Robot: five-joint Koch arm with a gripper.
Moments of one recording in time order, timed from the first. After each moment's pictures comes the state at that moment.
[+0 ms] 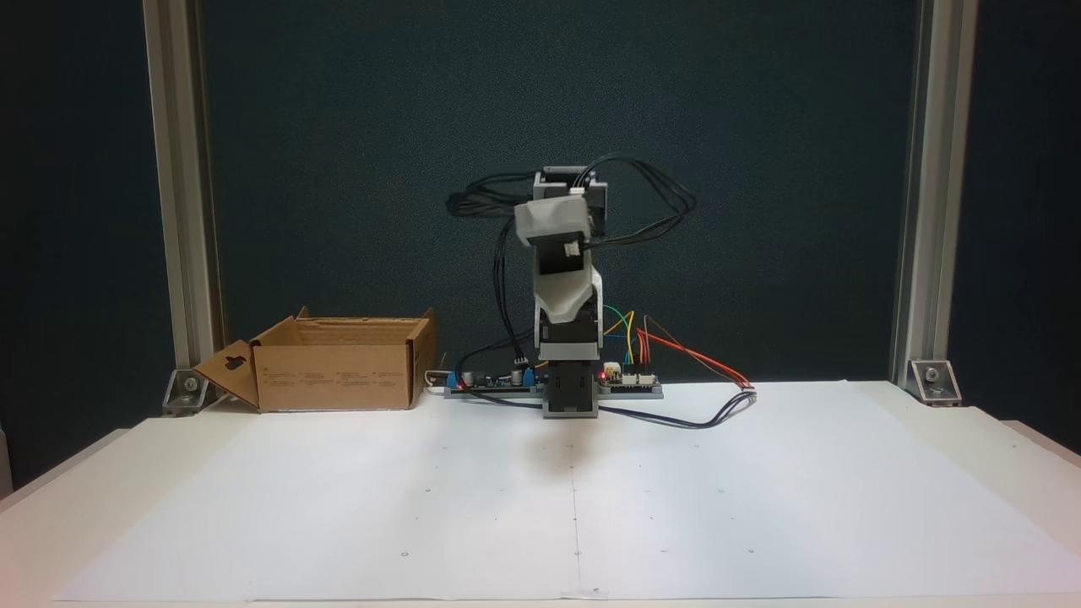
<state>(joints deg) 3.8 129.5 129.0 -6.8 7.6</state>
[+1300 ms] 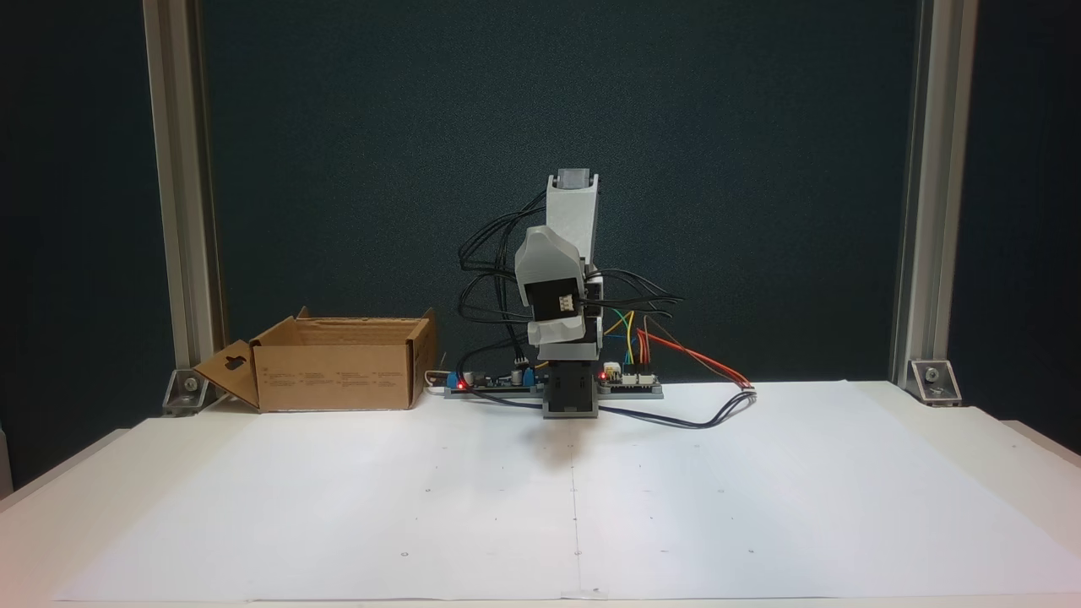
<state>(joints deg) 5.6 129.6 175.9 -82.9 7.6</state>
